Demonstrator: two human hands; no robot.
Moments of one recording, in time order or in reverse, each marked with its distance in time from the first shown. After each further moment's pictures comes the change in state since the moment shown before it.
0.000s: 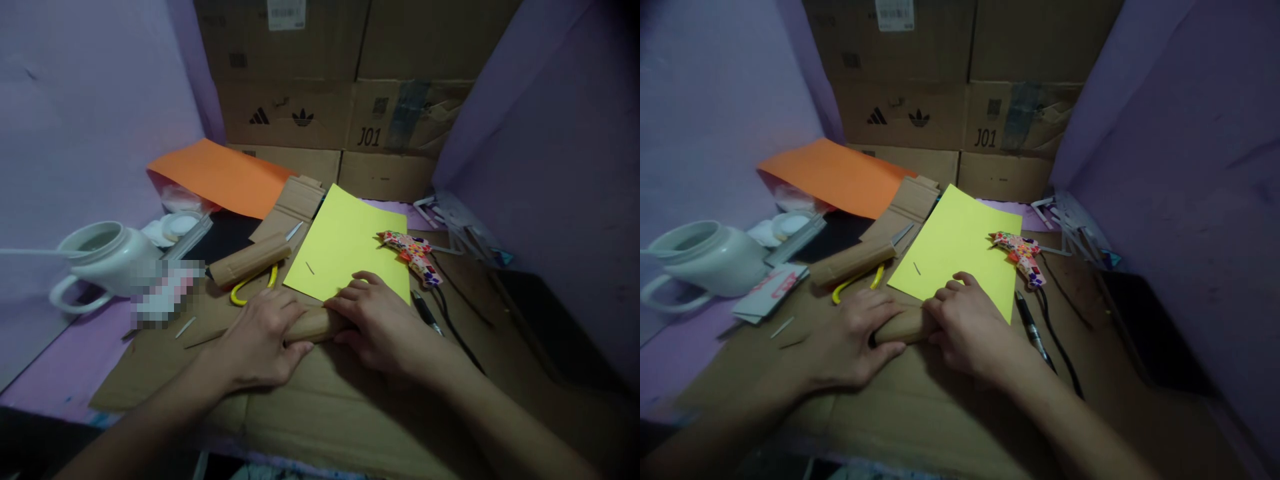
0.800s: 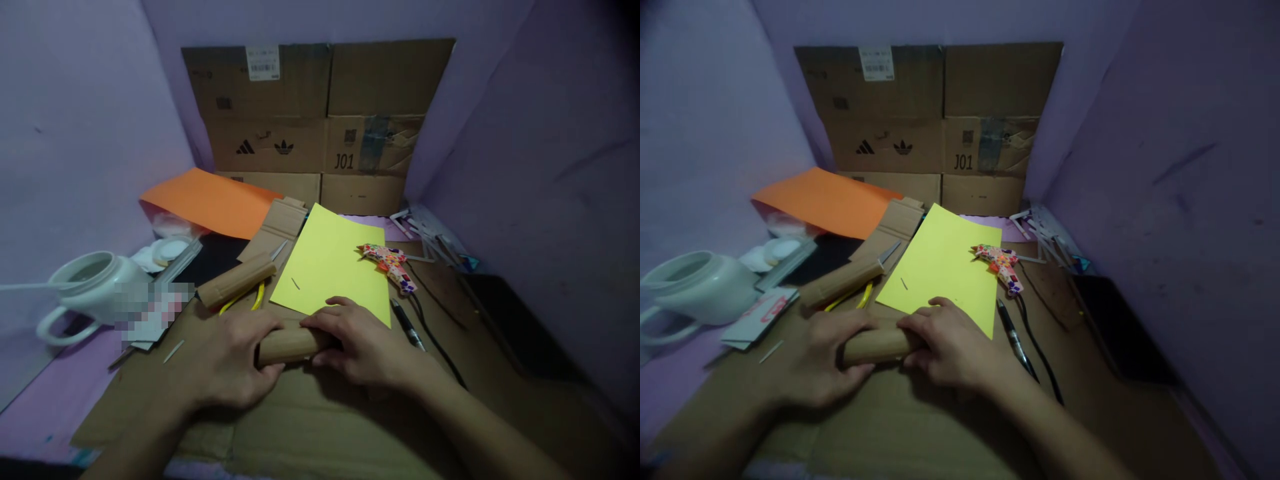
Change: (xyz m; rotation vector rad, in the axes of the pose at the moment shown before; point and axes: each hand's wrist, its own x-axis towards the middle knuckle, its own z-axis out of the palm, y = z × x) left_hand -0.006 0.006 -0.025 -0.059 -0.014 -0.122; right_hand -0.011 -0.004 -0.001 0.299 0.076 -0.007
